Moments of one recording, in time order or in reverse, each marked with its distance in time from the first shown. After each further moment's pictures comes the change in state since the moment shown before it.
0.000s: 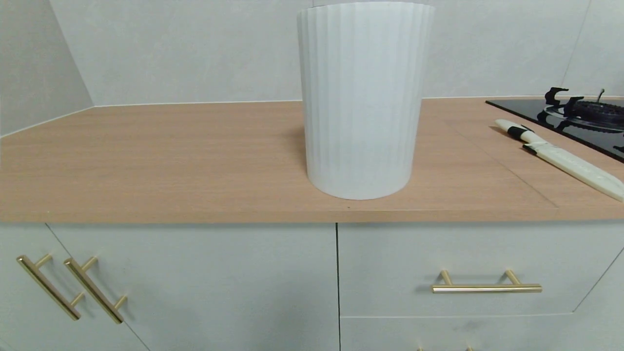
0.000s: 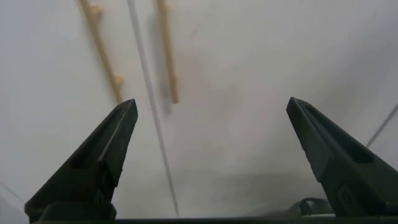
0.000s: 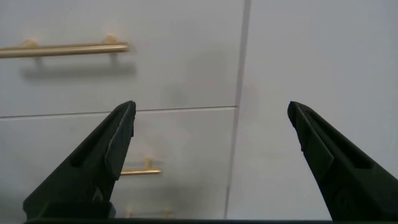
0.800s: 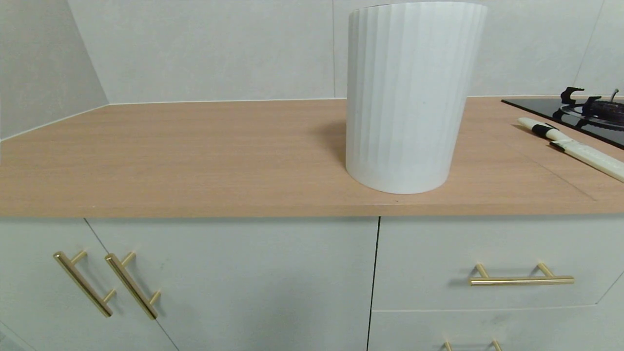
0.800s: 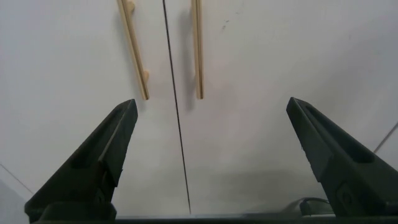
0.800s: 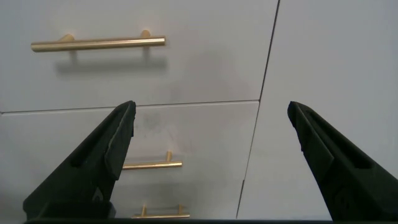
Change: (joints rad) left arm 0.000 0.000 0.000 0.000 0.000 0.000; right arm 0.000 0.000 0.000 0.000 0.000 0.000
